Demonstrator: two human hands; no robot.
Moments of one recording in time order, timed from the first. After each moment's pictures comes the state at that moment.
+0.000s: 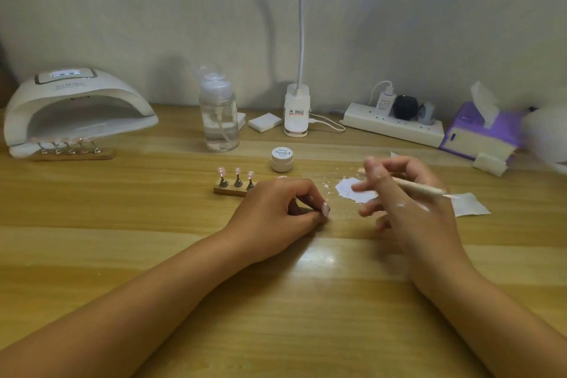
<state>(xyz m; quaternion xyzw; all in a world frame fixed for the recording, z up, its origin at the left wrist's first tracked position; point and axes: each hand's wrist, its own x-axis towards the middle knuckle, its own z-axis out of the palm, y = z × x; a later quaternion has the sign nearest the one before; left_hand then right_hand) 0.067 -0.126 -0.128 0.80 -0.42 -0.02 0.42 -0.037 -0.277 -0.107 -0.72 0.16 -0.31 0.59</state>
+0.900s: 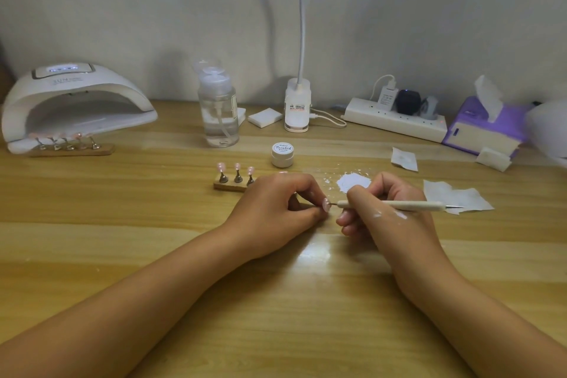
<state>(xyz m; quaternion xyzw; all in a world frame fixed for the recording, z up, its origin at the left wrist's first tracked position) 0.069 -0.126 -0.130 0.81 -0.43 0.00 0.41 -0.032 -0.264 -0.119 -0.71 0.16 -0.22 0.65</state>
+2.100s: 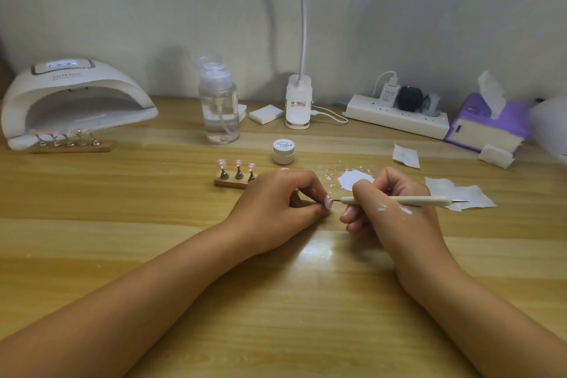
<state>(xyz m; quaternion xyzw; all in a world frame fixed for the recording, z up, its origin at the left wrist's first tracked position) 0.069 -0.126 -0.129 0.81 -0.43 0.00 0.40 -0.033 -0.264 -0.115 -0.69 0.16 -0.24 0.67</state>
